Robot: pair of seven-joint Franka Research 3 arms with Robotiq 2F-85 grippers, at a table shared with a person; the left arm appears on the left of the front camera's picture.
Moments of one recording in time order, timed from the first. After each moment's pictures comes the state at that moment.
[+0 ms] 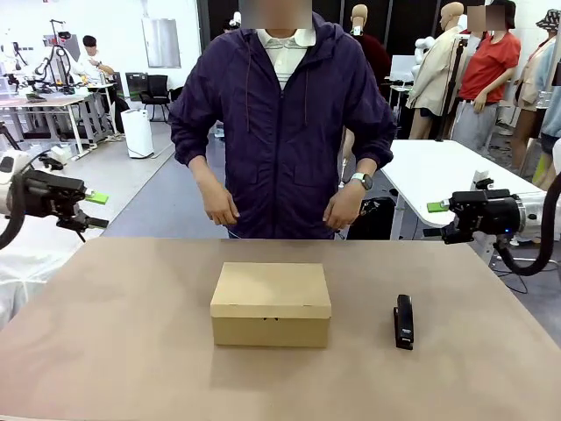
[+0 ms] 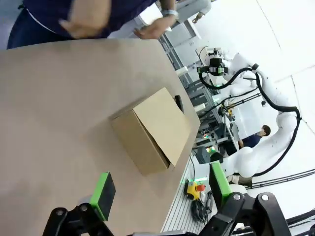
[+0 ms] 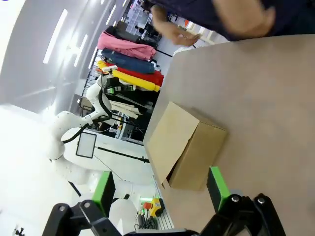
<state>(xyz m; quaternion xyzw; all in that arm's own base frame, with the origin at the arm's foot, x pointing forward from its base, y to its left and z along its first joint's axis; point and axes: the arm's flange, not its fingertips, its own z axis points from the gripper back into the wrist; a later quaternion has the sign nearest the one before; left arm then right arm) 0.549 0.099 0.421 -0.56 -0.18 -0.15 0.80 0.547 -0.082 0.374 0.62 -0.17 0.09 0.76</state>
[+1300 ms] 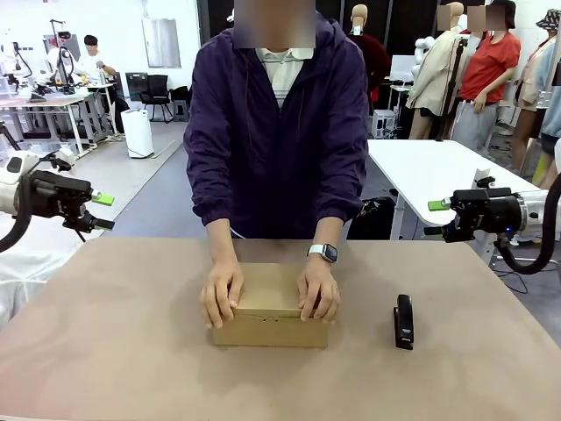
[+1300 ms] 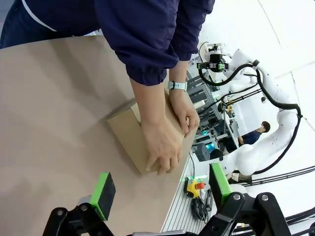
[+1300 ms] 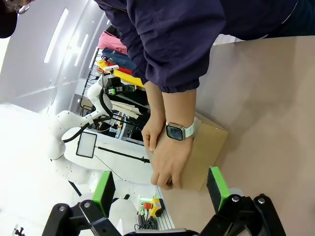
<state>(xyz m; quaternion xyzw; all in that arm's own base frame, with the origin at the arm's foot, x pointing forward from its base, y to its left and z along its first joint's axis) 0.550 0.093 0.420 -0.56 -0.18 -0.15 0.80 0.547 -0.083 0.377 0.62 -0.18 0.09 0.76</state>
